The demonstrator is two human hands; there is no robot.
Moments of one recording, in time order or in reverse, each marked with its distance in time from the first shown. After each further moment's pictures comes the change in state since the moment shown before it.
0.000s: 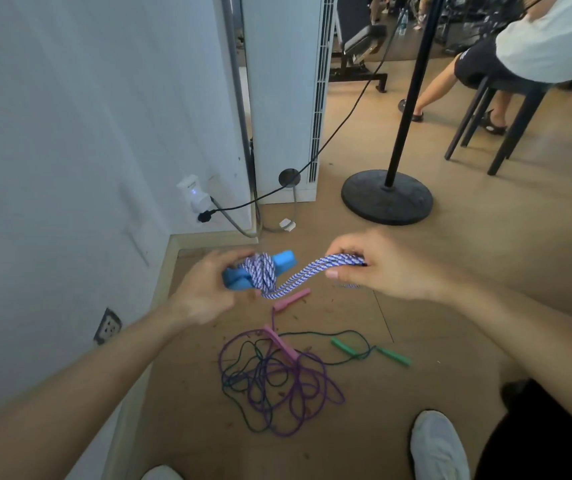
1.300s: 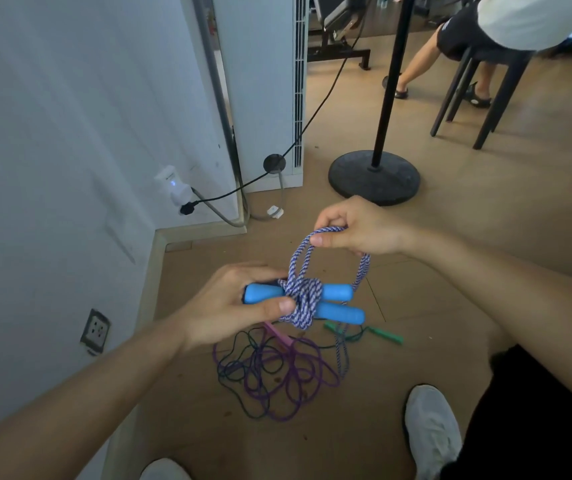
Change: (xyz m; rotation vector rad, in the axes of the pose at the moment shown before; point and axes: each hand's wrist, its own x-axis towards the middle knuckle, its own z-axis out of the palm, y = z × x) left_hand -0.023 0.047 0.025 -0.101 -0.251 0.448; right_hand 0.023 0.039 -0.007 0.191 -0.026 0.198
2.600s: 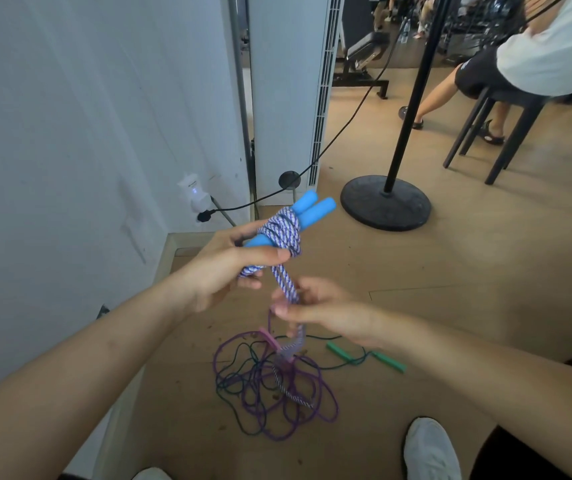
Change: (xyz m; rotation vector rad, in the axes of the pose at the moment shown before) left_hand 0.021 0.002 -0.043 -0.636 0.232 -0.408; right_hand -0.012 -0.012 0.104 0.470 -0.136 0.140
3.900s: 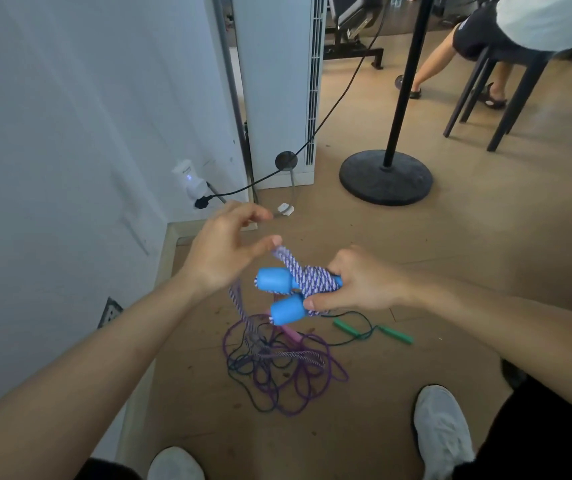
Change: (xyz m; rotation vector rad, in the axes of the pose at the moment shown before) left_hand 0.011 -0.024 -0.005 0.724 0.269 0.409; right_hand -0.019 -0.011 -0.036 -0.747 0.061 -0.116
